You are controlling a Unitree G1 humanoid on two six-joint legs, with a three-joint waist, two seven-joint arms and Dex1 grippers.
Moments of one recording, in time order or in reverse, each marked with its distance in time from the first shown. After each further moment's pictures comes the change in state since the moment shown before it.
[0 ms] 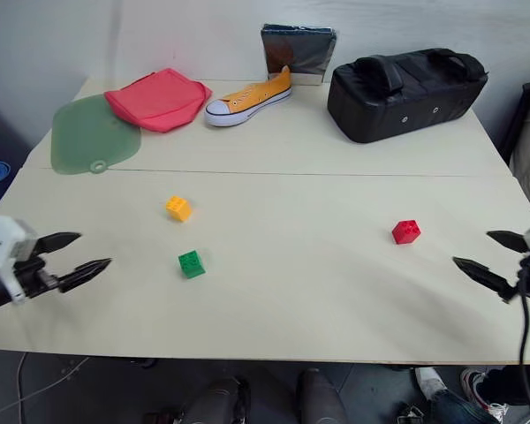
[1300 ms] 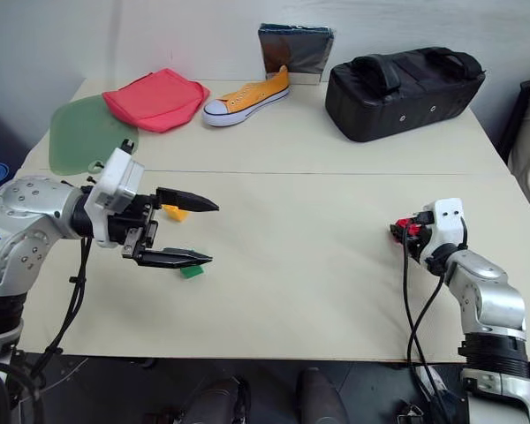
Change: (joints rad) left arm -0.653 -0.015 -0.494 -0.069 -0.148 0.149 -0.339; right arm -0.367 0.323 0.309 0.080 -0.095 0.208 -0.481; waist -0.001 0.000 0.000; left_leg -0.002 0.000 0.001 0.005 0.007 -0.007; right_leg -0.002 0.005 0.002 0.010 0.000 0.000
